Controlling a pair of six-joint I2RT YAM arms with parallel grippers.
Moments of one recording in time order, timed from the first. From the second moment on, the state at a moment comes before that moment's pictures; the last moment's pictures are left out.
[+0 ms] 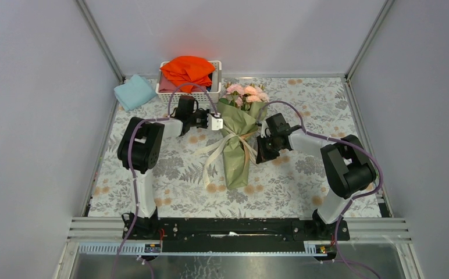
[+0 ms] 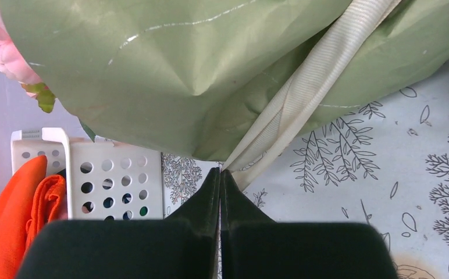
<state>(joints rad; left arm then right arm) -0.24 2.04 1.15 0.24 0.63 1.30 0.45 1.72 0.94 -0.40 -0.36 0.21</state>
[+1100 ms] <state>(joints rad) 0.07 1.03 0.74 -0.30 0.30 0.35 0.03 1.18 0.71 -0.09 0.14 0.44</state>
